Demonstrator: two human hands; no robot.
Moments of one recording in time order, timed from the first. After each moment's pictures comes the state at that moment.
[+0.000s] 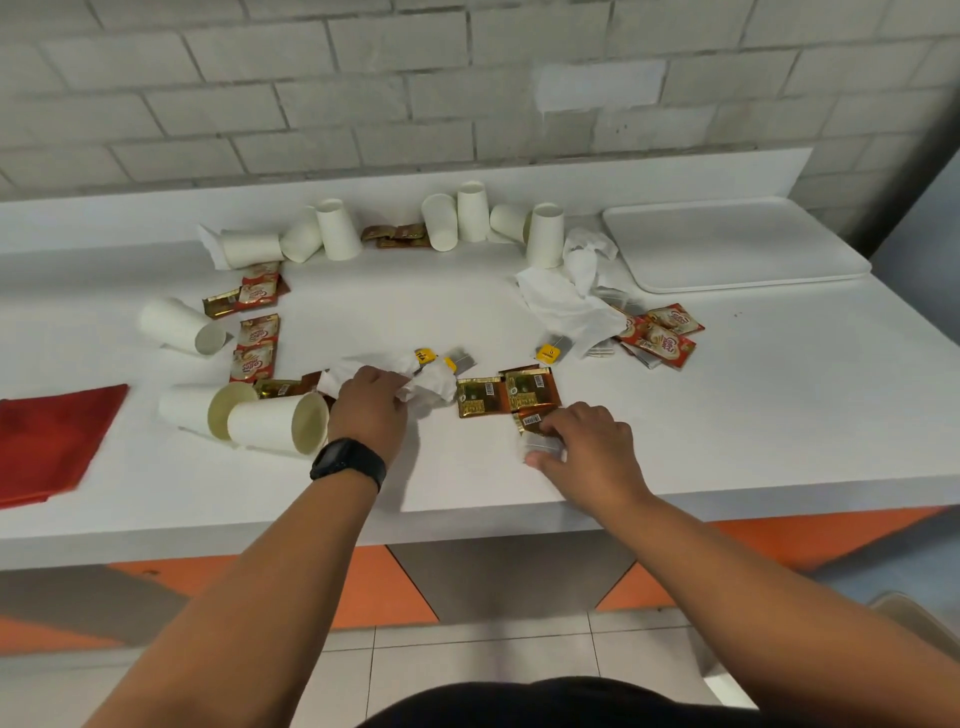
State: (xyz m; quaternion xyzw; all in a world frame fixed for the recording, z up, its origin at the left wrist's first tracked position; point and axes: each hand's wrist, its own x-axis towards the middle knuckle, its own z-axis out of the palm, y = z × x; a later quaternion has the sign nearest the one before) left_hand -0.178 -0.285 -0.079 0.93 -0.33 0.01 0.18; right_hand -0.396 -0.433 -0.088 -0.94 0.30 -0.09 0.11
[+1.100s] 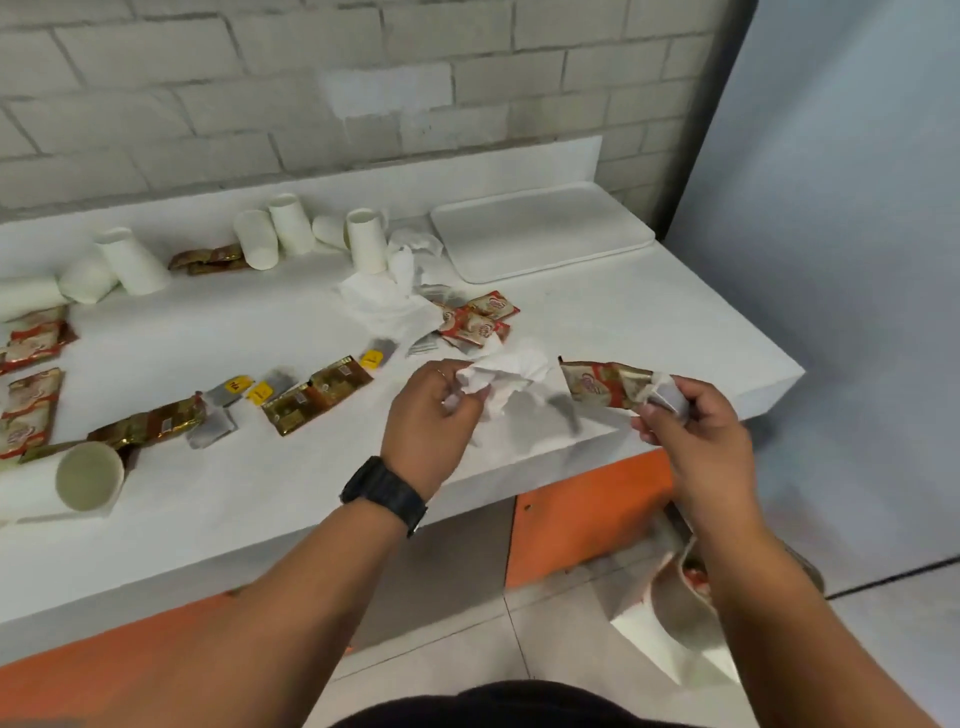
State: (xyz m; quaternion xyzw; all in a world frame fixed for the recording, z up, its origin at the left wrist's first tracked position) left_hand -0.401 -0.411 -0.014 0.75 -0.44 -0.12 0.48; right_hand -0.618 -0.515 -0.040 -0.59 0.46 -0.45 0.49
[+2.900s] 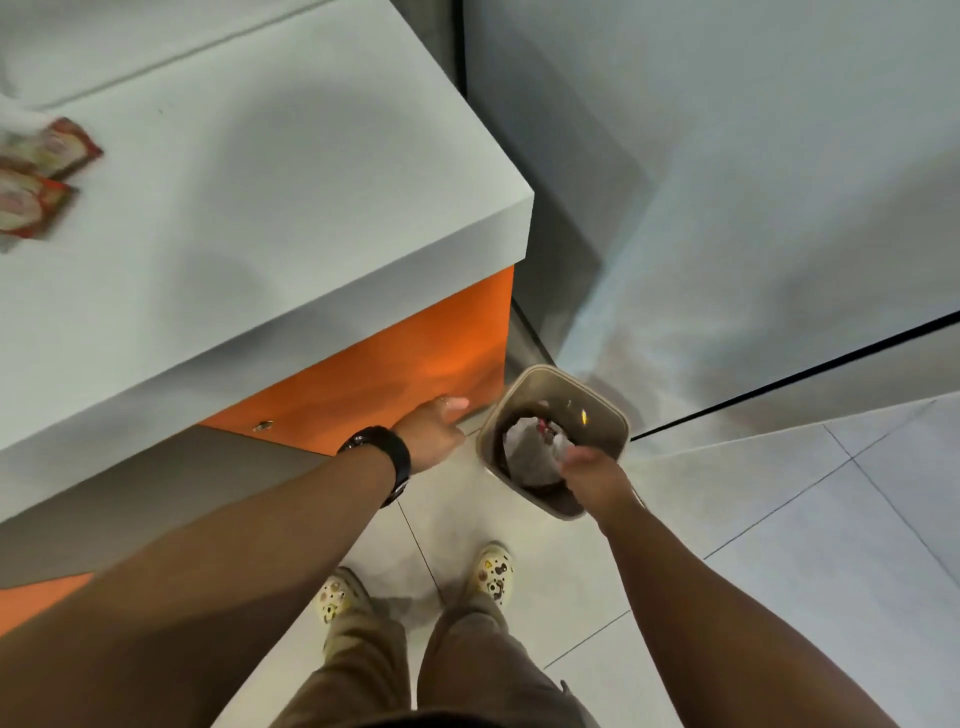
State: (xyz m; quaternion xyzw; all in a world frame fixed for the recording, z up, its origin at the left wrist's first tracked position) left_hand -0.681 -0.598 -0.236 0.74 -0.41 -0.53 0.08; right_hand -0.908 -0.628 -0.331 -0.62 0.64 0.07 0.44
